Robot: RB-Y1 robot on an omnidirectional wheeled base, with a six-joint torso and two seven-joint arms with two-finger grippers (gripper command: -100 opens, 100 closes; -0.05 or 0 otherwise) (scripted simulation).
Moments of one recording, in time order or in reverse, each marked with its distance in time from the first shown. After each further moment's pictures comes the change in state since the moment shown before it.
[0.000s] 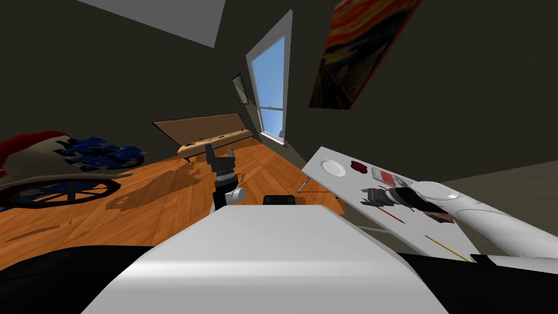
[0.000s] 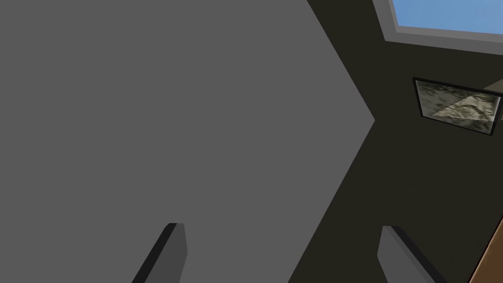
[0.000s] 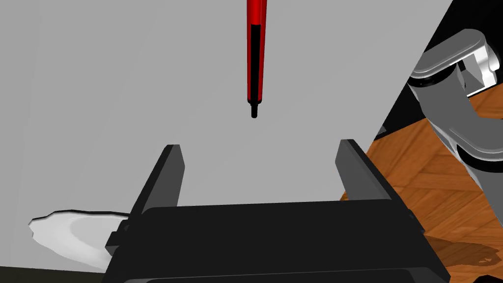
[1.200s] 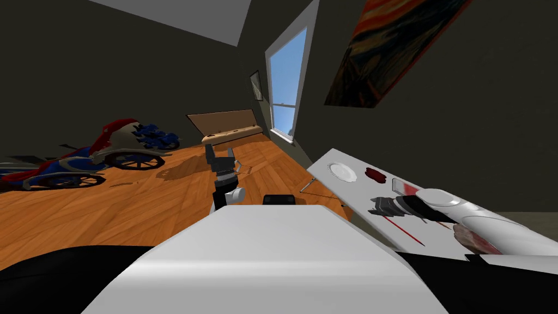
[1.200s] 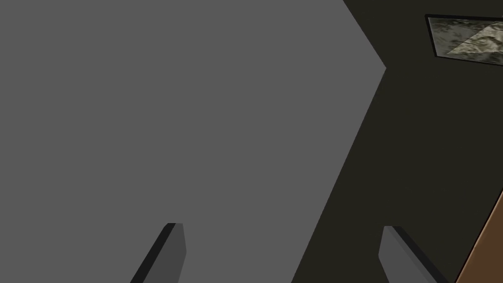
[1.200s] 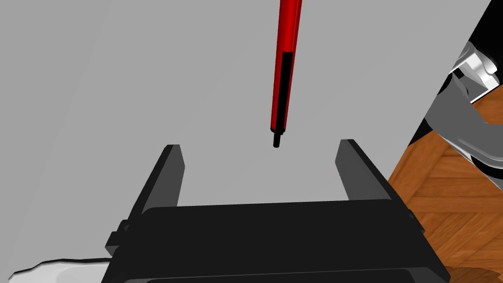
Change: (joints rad) left arm 0.000 0.000 0.000 0.000 0.000 0.000 0.000; right arm -0.015 0.014 0.064 0.130 0.047 0.012 -0.078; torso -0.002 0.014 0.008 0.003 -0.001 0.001
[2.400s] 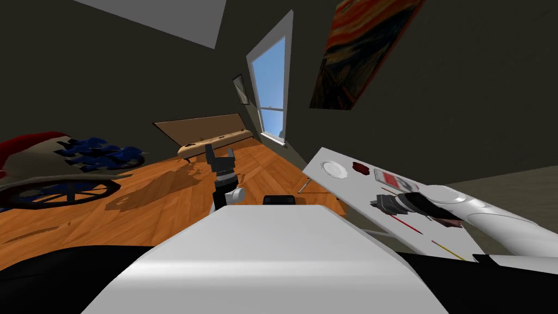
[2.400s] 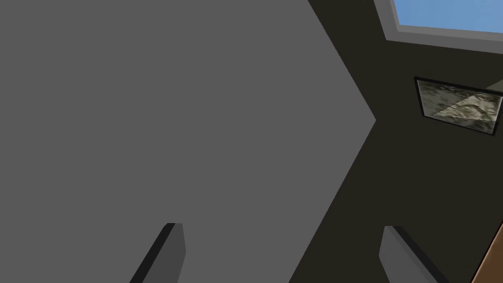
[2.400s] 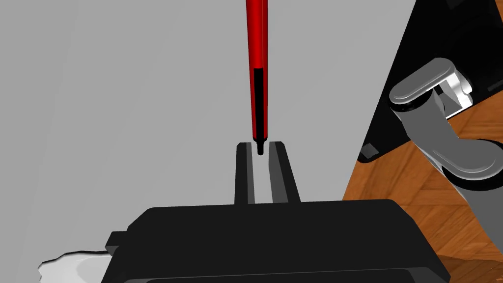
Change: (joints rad) left arm 0.000 0.000 0.000 0.000 0.000 0.000 0.000; right arm 0.002 -0.030 -0.024 -0.034 0.010 -0.041 0.084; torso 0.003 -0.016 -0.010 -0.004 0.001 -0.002
